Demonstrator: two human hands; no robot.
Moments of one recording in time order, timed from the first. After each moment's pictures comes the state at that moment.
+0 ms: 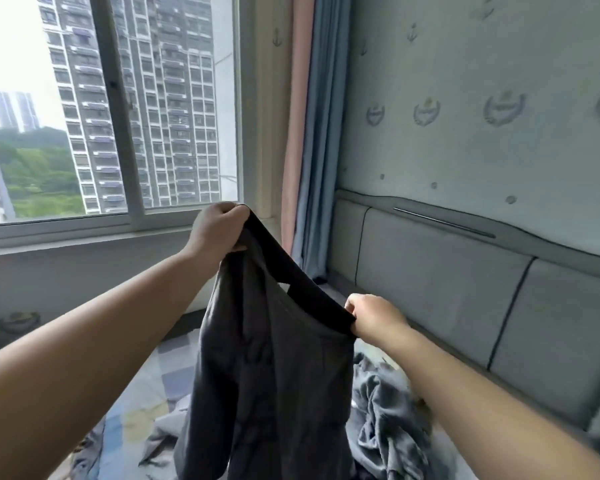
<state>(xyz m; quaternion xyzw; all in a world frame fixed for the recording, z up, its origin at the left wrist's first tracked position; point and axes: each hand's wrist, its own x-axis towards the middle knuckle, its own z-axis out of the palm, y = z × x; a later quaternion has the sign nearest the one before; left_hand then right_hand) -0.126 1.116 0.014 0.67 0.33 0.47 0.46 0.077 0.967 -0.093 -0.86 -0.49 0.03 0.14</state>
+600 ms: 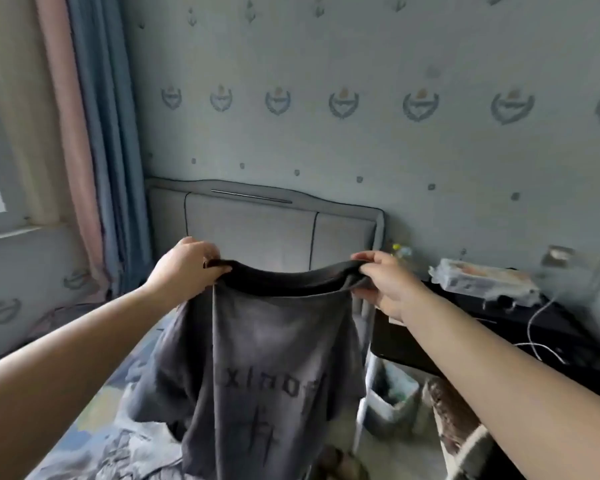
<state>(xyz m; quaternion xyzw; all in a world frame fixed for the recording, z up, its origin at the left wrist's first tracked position) -0.047 0.999 -0.053 0.93 0.09 0.28 0.21 0.039 0.701 -0.047 -0.69 -0.06 0.07 0.72</state>
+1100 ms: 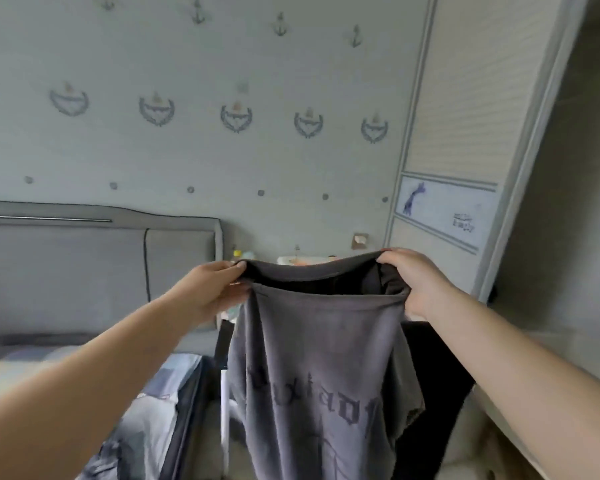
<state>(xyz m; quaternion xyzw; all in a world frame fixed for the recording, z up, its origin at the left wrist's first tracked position) 0.041 0.661 -0.038 0.62 -0.04 -0.07 0.78 -0.016 0.371 -0.002 -0.68 0.14 -0.16 0.70</state>
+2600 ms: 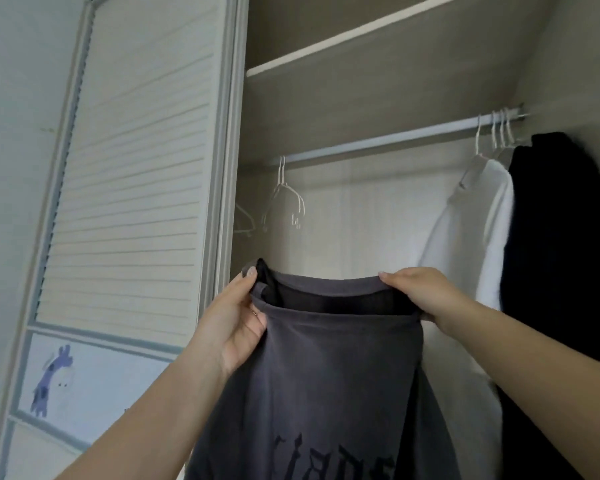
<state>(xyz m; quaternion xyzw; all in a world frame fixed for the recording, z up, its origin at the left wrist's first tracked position) 0.206 -0.044 0.166 0.12 -0.42 -0.44 0.78 -0.034 -0.161 0.206 -0.72 0.37 -0.51 0.30</state>
